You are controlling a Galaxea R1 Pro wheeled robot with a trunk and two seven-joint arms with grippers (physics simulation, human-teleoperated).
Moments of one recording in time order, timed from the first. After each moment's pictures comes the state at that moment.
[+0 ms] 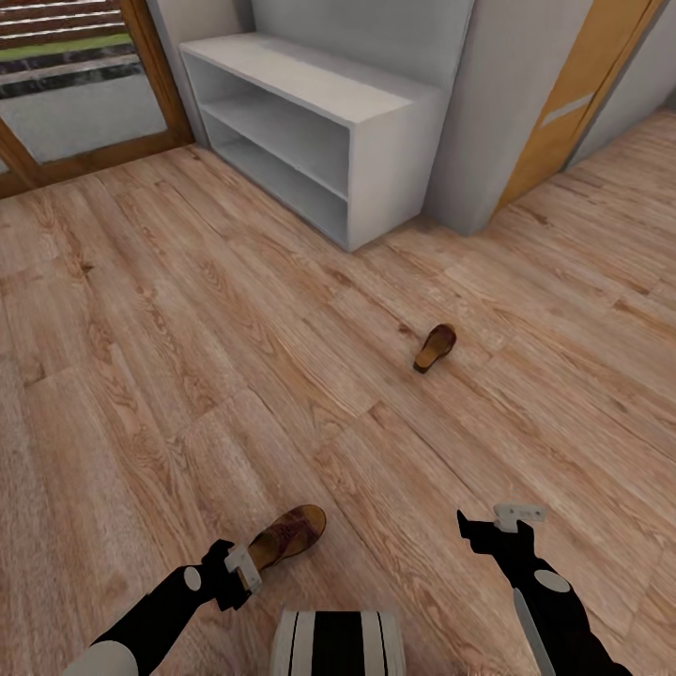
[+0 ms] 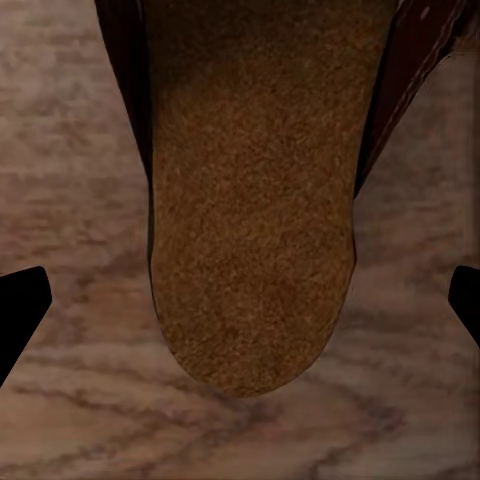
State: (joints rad) left arm -0.53 0.08 -0.14 -0.51 -0.71 0.05 -0.37; right arm -0.19 -0.04 -0.10 -1.33 0.00 0.36 0.00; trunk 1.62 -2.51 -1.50
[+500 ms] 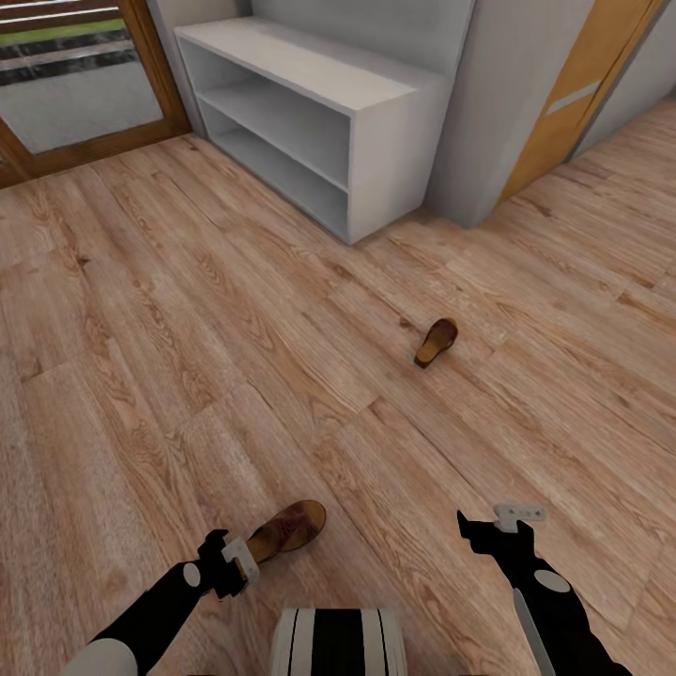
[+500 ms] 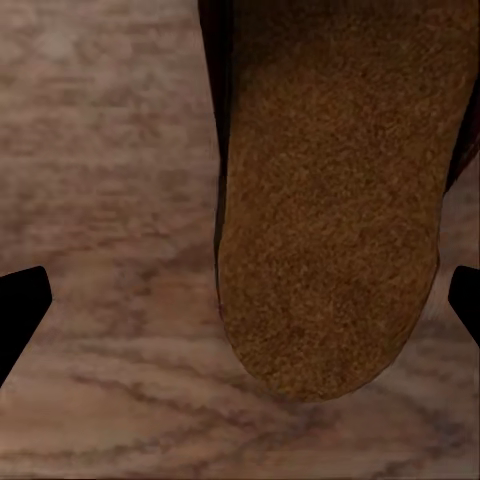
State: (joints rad) left arm -0.53 0.08 -0.13 -0.52 -0.71 0.05 -0.28; right arm -0.19 -0.04 -0.10 -1.33 0.01 0.36 0.00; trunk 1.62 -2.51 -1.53
